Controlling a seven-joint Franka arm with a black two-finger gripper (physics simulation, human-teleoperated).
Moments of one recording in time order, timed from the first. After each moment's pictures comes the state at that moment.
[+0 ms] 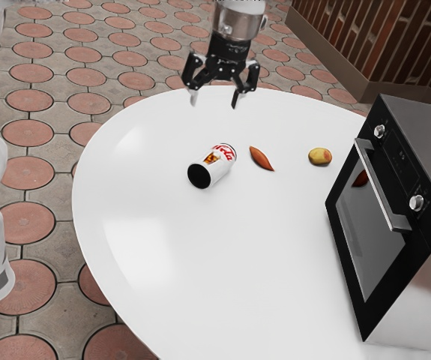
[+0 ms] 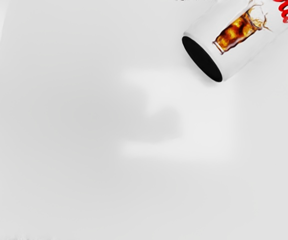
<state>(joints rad) -0.19 -0.19 0.11 -1.58 -0.01 1.36 -1.72</state>
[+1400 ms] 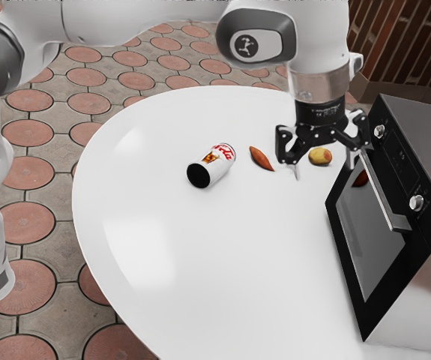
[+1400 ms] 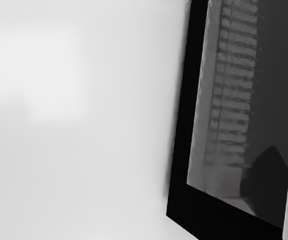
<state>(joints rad) -0.30 0.07 -0.17 -1.35 0.08 1.83 -1.88</state>
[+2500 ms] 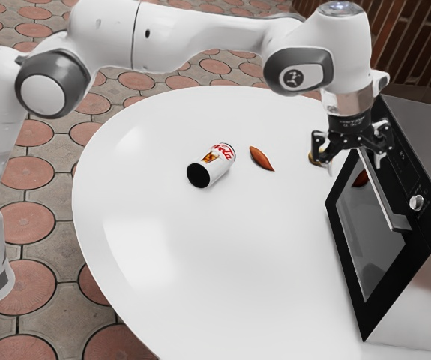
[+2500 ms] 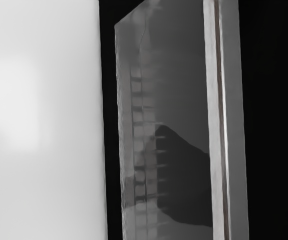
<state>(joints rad) -0.15 0.32 -0.16 -1.20 0.08 1.99 -1.57</state>
